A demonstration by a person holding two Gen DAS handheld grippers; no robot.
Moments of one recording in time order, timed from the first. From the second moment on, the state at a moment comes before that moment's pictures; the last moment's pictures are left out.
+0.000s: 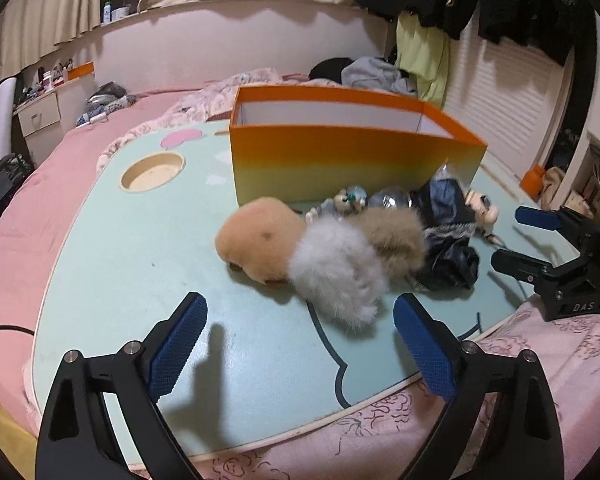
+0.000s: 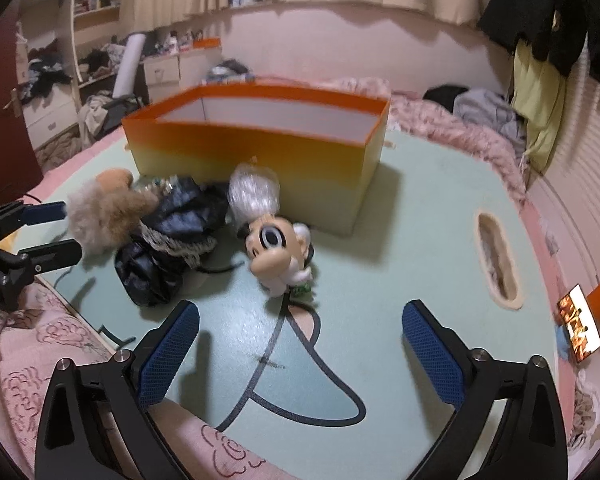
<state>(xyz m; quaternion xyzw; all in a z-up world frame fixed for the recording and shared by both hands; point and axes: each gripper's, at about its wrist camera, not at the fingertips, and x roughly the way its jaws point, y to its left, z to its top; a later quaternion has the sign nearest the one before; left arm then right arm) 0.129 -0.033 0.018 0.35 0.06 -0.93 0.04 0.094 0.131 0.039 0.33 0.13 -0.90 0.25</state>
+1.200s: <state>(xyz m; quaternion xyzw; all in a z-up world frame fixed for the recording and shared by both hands) 0.133 -0.027 0.053 0.32 0.05 -0.95 -0.05 0.093 0.141 0.073 0.29 0.07 -0.91 0.29</state>
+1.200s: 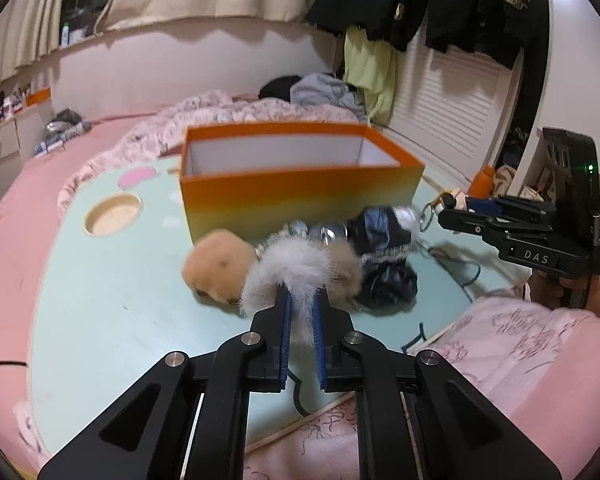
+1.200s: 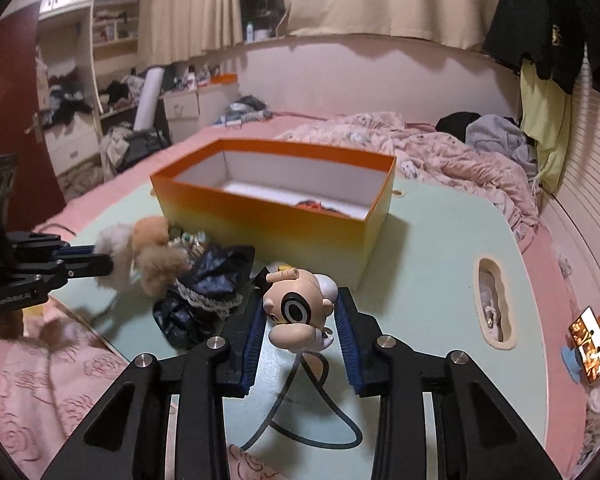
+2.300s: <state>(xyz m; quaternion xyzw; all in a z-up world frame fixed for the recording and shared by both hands) 0.002 -0.050 0.094 0.29 0.07 -0.95 -0.01 -0.007 0.076 0.118 0.29 0.06 -0.92 0.25</state>
